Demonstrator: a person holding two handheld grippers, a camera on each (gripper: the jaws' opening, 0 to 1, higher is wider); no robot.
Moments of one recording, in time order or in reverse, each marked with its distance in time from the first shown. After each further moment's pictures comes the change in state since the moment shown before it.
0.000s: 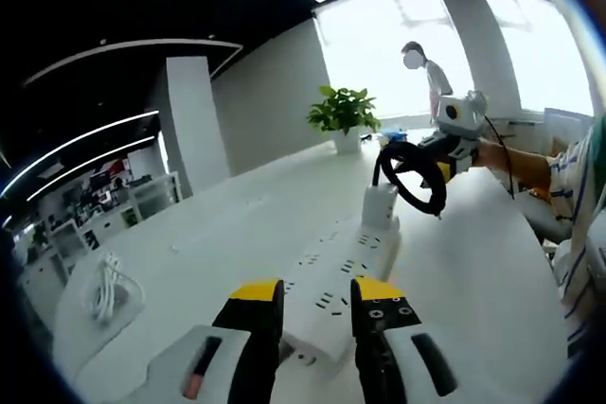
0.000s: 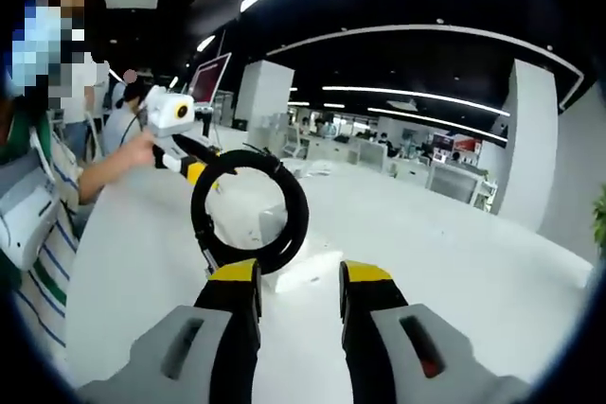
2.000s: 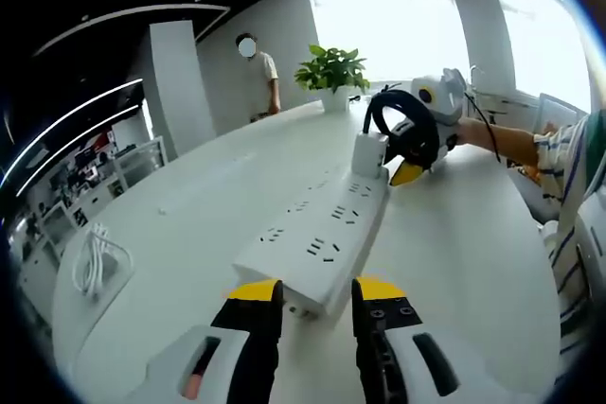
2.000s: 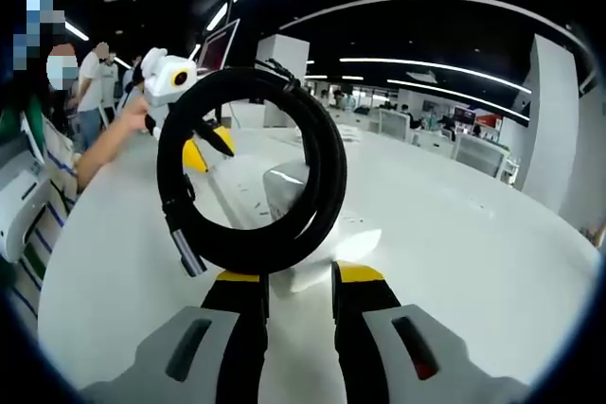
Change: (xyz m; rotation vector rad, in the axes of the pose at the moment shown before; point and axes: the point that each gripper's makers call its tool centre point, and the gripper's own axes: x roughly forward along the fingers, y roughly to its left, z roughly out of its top) left arm -0.008 -0.001 -0.039 -0.010 0.191 -0.050; right arm 0.055 0.019 -0.033 0.027 0.112 0.103
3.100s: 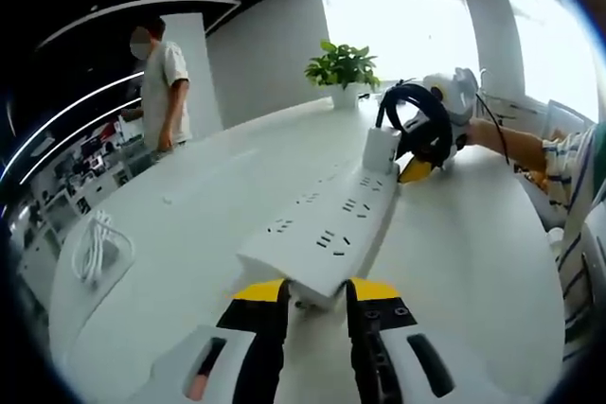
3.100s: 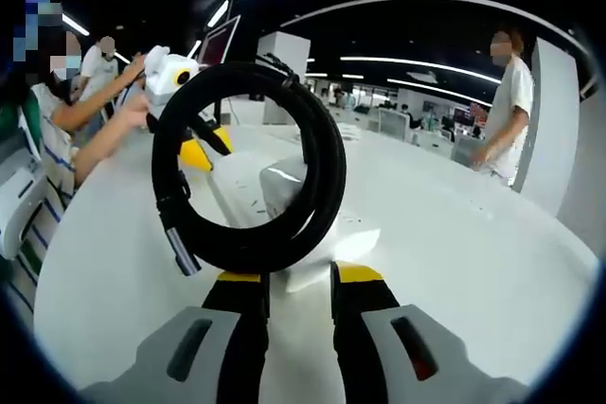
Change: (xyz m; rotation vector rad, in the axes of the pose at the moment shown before) left arm 0.006 0.005 -0.006 -0.040 0.012 0.025; right arm 0.002 -0.003 -0.001 -0.017 0.014 -0.005
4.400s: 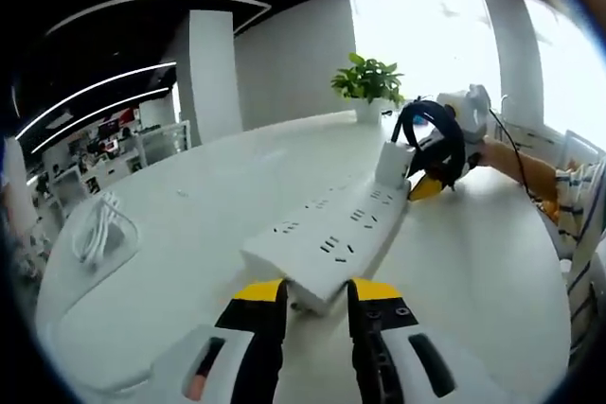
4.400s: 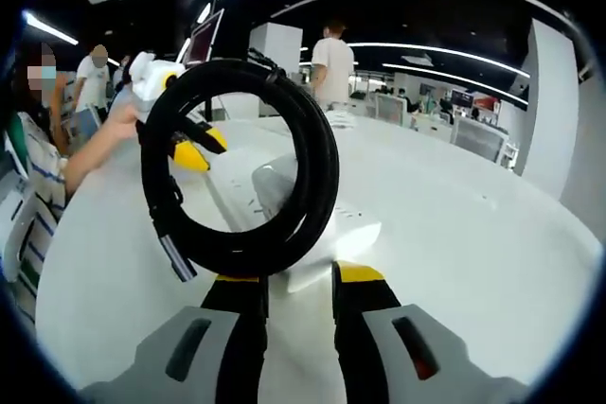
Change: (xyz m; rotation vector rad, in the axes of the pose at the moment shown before) left arm 0.011 0.018 0.004 -0.115 -0.062 0.053; right arm 0.018 -0.019 0.001 0.062 0.052 0.004
